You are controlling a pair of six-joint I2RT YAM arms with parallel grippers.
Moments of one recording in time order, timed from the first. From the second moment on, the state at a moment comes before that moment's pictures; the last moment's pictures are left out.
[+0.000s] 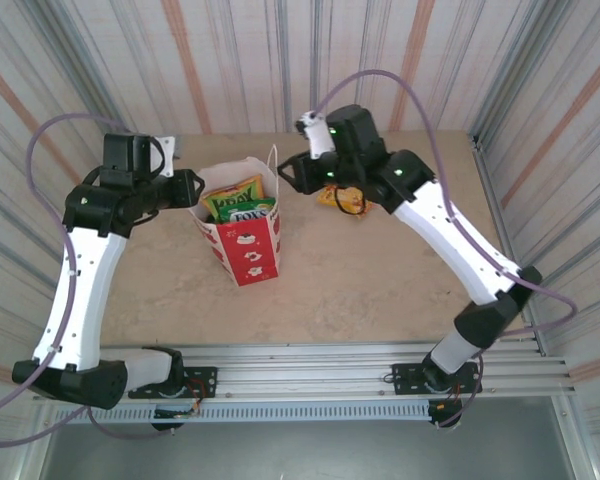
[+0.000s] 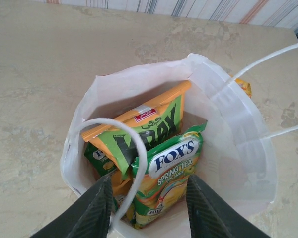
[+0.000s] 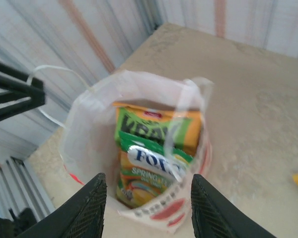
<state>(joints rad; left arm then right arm) -0.18 1.23 1.60 -1.09 0.17 -0.20 0.71 1.59 1.86 -0.80 -0.18 0.28</state>
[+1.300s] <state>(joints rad) -0.18 1.06 1.44 -1.09 0.26 -0.23 0.21 1.91 1.21 -0.28 -0.33 0.95</state>
